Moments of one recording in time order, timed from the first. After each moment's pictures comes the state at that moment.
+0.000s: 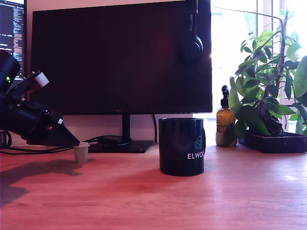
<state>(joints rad) -0.12 1.80 0.77 0.45 0.57 0.19</state>
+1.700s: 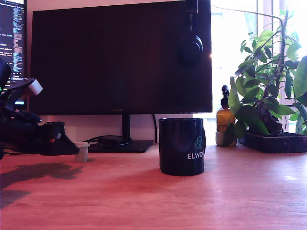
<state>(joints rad) -0.15 1.80 0.61 0.73 0.41 0.15</state>
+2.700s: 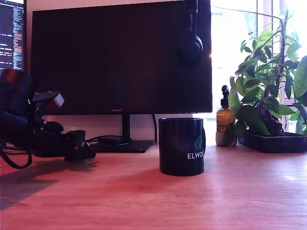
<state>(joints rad) -0.20 2.00 0.78 0.78 0.34 0.11</state>
